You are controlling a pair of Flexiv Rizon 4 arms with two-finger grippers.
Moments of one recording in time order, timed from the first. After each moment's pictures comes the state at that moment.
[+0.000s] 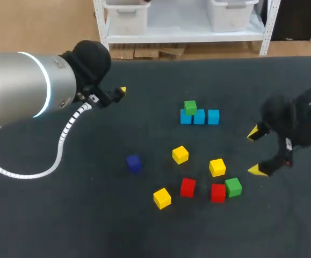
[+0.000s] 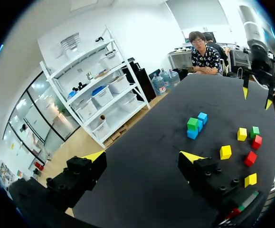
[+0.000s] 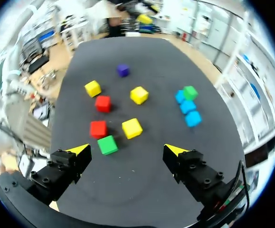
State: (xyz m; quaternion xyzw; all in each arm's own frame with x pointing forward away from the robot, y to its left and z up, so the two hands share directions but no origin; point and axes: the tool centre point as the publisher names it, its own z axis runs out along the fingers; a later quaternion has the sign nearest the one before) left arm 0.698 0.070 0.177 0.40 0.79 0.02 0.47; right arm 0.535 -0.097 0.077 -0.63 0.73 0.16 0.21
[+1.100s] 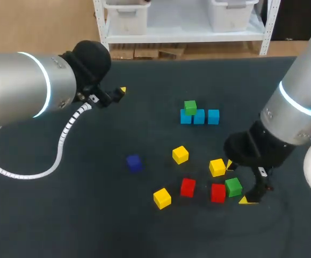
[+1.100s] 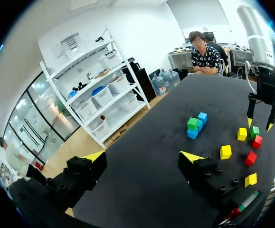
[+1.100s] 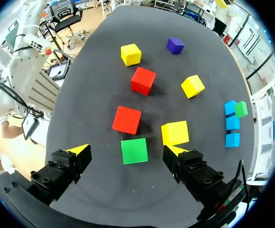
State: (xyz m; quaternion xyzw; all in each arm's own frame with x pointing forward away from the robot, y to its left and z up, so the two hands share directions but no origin) left arm 0.698 0.070 0.177 0.40 0.79 0.02 0.47; right arm 0.503 -0.073 0.015 -0.74 0.65 0.12 0.09
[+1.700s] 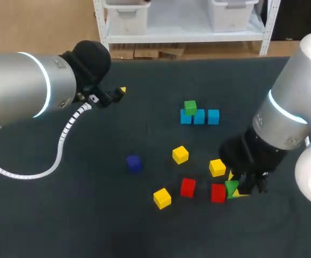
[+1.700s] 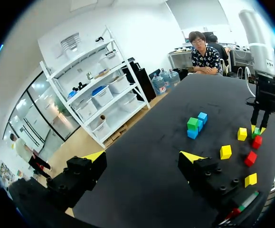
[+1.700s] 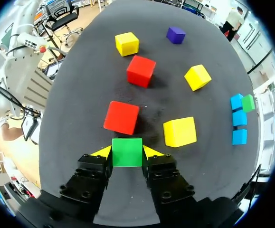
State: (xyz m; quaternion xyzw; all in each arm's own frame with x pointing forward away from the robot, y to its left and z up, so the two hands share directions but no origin) left arm 0.698 0.070 0.177 0.40 0.79 0.02 0.47; right arm 0.509 -0.071 -0.005 -0.73 0.67 0.11 0.08
